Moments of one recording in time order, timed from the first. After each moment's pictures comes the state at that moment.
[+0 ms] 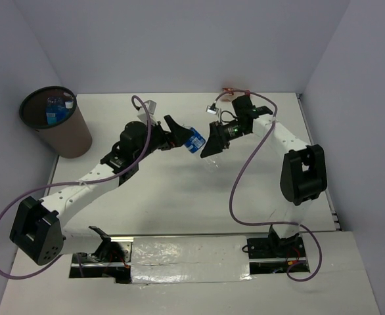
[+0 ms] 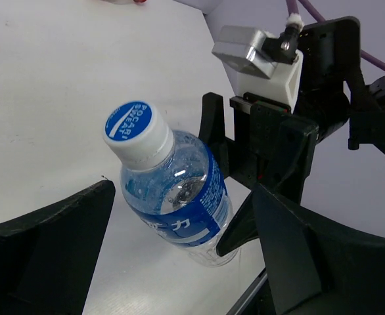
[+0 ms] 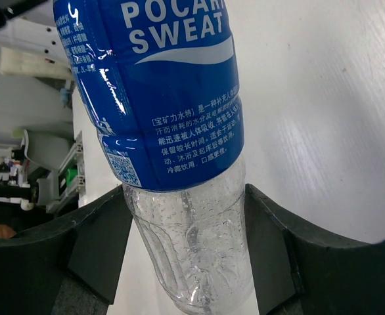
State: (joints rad) left arm -0.56 1.28 0.92 0.20 0.10 -0.77; right arm 0.29 1.79 1.45 -0.85 -1.15 -0.26
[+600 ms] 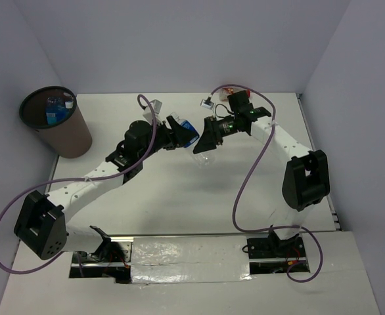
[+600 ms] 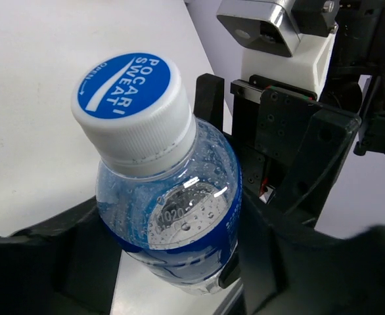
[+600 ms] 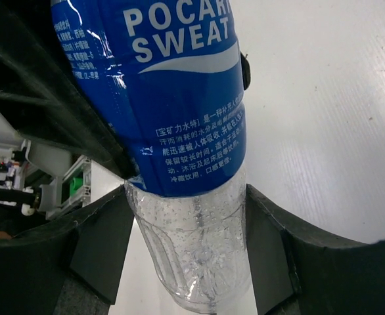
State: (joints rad) left arm -0.59 1.32 0.93 0.25 0.13 -0.80; right arm 0.36 1.73 1.45 -0.64 -1.19 -0.04
